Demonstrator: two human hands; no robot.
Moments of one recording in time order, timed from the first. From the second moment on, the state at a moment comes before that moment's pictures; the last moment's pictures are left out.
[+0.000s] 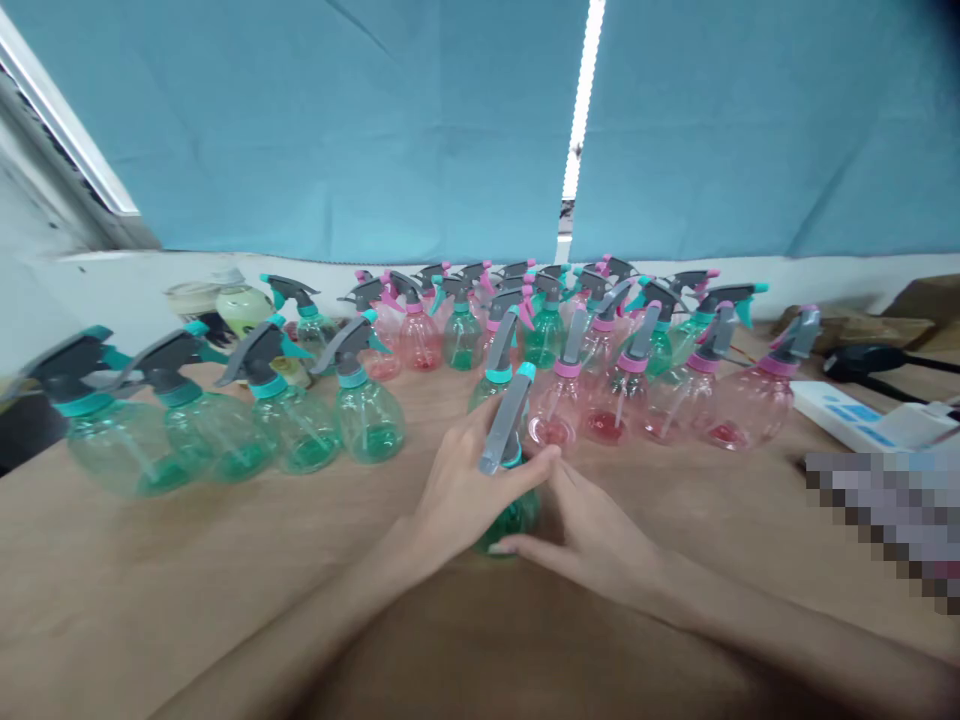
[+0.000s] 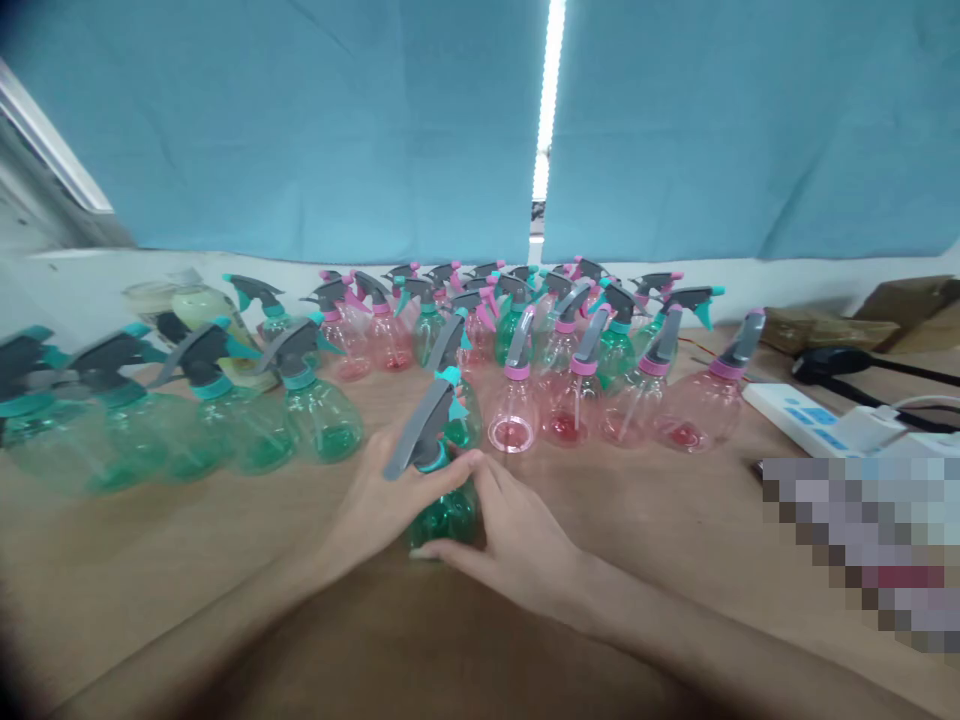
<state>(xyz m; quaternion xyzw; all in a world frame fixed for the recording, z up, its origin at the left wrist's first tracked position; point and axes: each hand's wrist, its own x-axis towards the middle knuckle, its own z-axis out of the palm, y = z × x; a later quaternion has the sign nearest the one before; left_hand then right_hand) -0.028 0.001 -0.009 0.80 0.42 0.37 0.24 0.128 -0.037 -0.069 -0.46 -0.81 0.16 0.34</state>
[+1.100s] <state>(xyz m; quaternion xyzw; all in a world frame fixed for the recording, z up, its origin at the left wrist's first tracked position) -0.155 -0.008 -0.095 0.86 0.48 0.15 0.01 0.038 0.026 -0.017 -0.62 -0.77 -0.01 0.17</state>
